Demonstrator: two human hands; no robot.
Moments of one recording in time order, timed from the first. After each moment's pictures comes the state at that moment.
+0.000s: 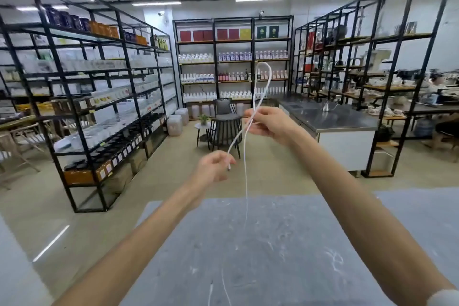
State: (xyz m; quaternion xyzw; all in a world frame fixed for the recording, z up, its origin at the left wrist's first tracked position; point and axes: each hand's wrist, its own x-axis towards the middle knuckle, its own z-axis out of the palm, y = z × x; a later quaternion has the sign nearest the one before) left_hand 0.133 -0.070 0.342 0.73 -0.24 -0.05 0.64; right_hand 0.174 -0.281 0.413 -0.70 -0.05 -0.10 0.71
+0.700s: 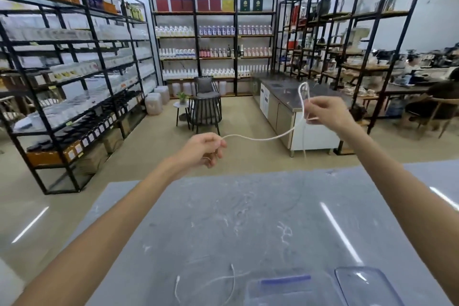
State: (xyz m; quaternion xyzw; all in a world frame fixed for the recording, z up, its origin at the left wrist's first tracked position) left_hand 0.140 -0.192 0.326 0.74 -0.28 -0.17 0.59; right_hand 0.076 -0.533 0.374 -0.84 0.09 -0.26 0.47
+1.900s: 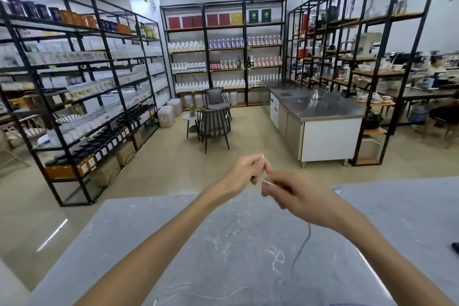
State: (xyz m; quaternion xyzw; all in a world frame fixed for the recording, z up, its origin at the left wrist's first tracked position) left_hand 0.101 -0.359 0.322 0.73 -0.38 -0.10 0.56; right_hand -0.017 -0.498 0.339 -0.94 -0.15 -0.14 0.26
